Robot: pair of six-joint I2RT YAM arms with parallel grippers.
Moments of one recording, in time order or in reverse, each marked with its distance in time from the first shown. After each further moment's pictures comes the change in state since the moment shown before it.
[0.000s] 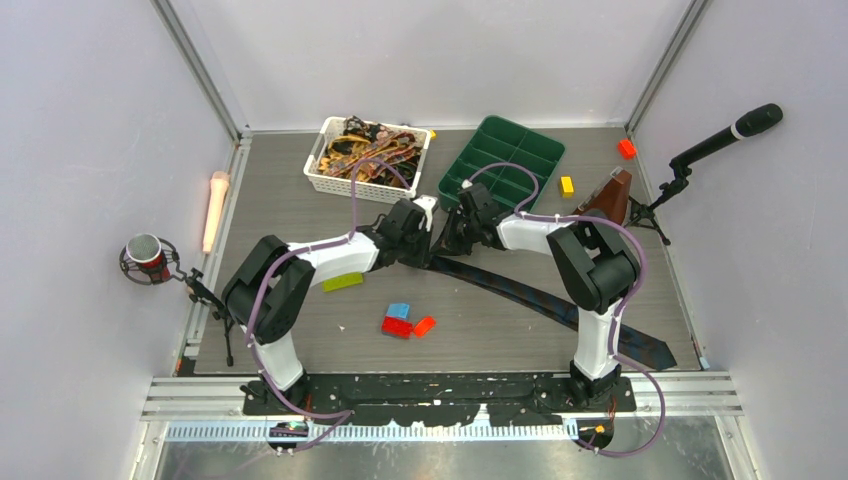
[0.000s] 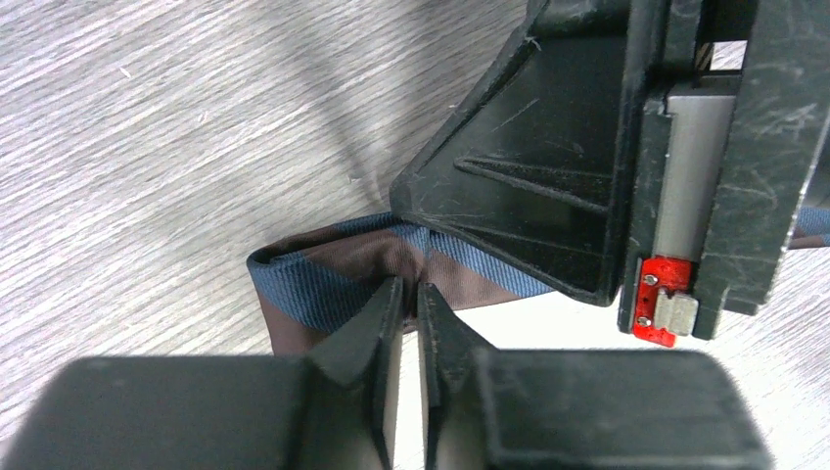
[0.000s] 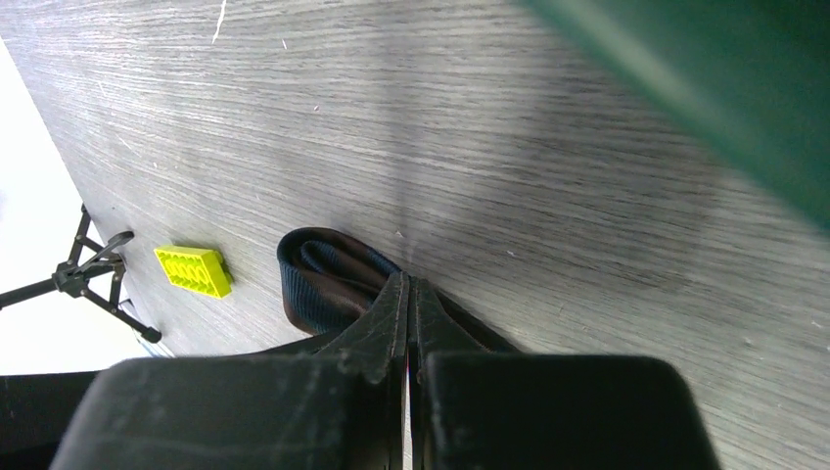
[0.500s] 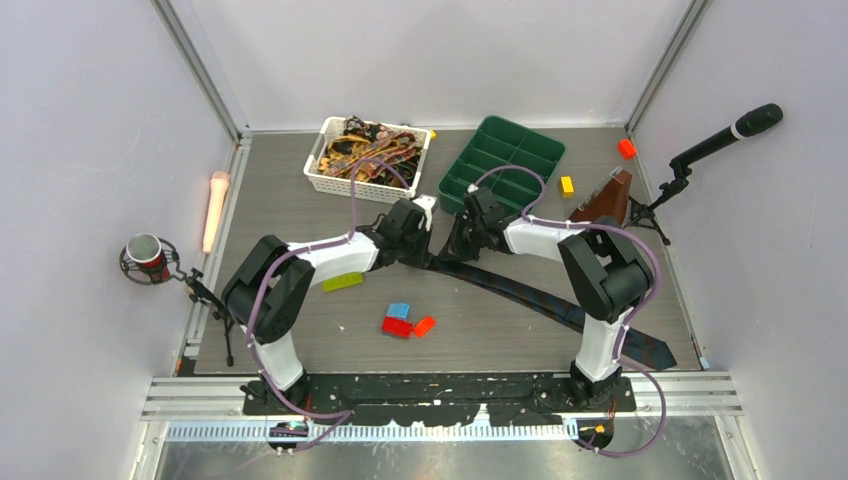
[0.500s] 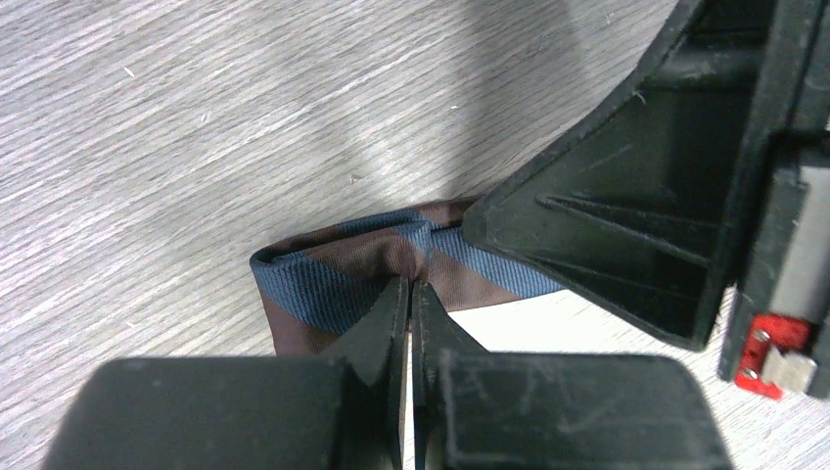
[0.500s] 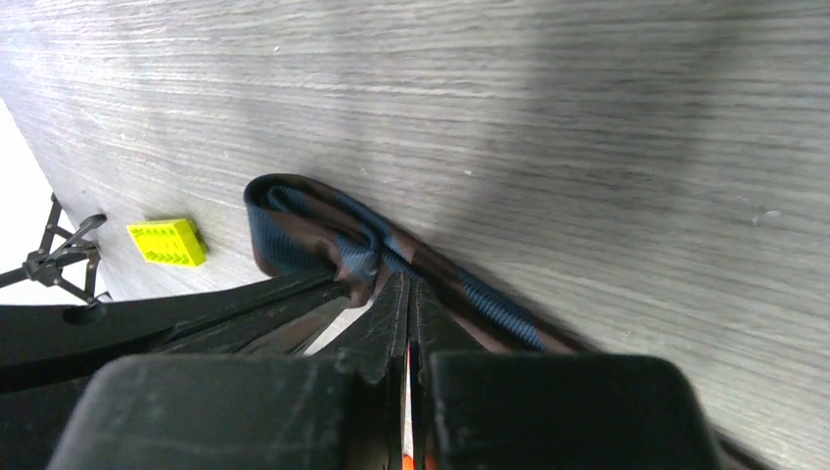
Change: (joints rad) left arm 0.001 0.000 0.000 0.000 -0.001 -0.002; right arm 0.004 -0.077 -0.059 -0.060 0.032 -0.015
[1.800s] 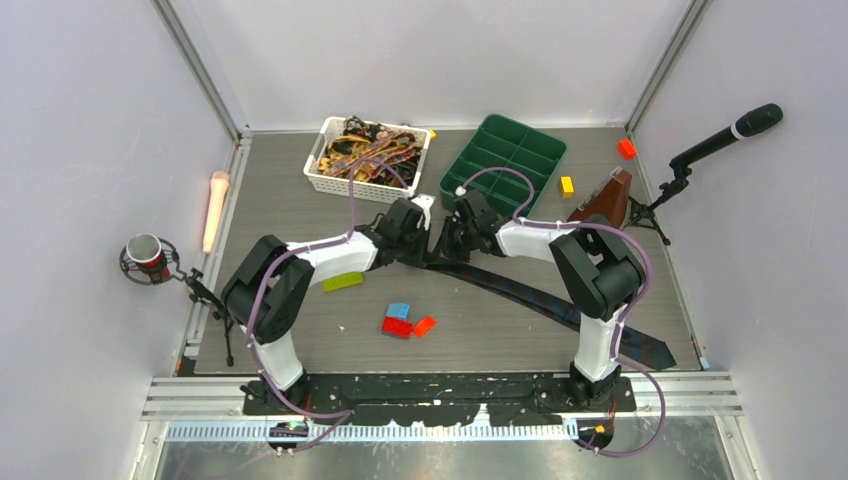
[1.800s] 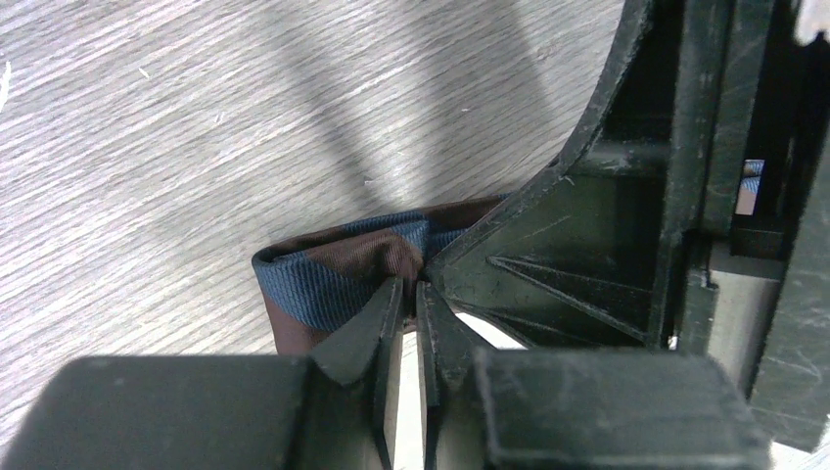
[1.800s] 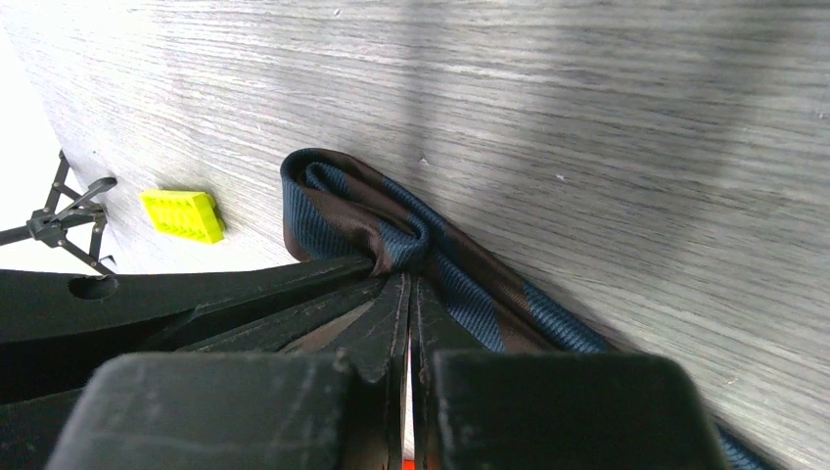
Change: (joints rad) left arm 0.006 -0.001 -0.004 0.004 0.002 0.000; right arm 0.035 0.029 0.013 0.048 -0.047 -0.010
